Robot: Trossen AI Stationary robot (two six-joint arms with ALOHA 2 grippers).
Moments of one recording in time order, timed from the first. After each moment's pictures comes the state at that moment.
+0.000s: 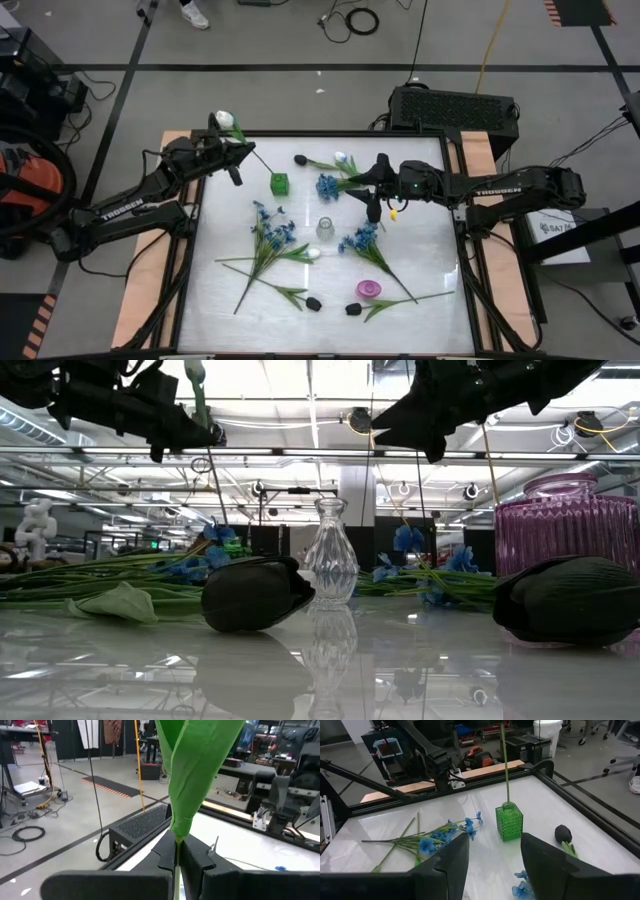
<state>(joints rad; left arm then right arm) 0.67 0.65 0.42 0.18 0.18 -0.10 -0.12 1.19 0.70 0.24 0.06 0.19</state>
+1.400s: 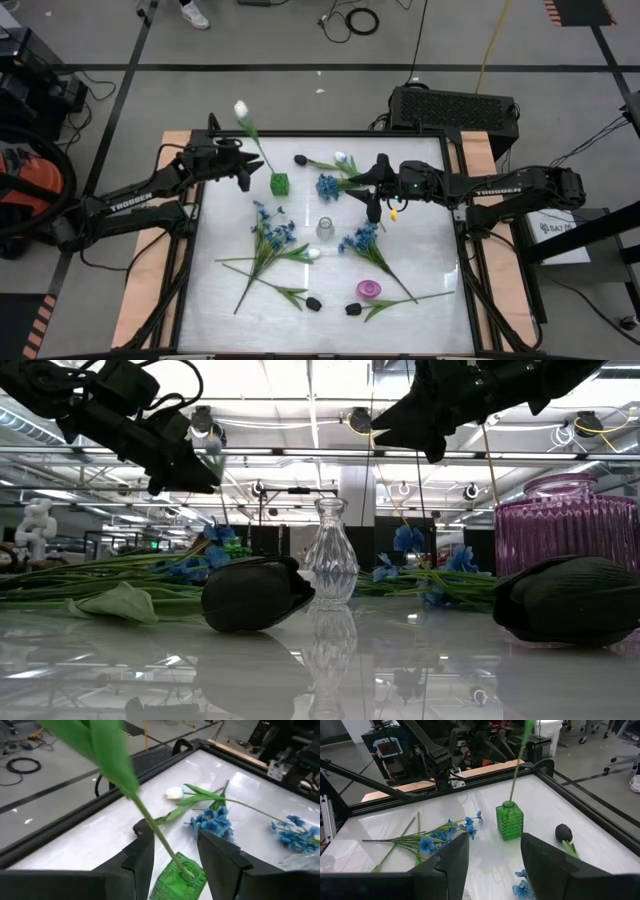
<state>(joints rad) 0.67 0.79 0.42 0.00 0.20 -0.14 -0.12 1.19 0.70 0.24 0.06 0.19</state>
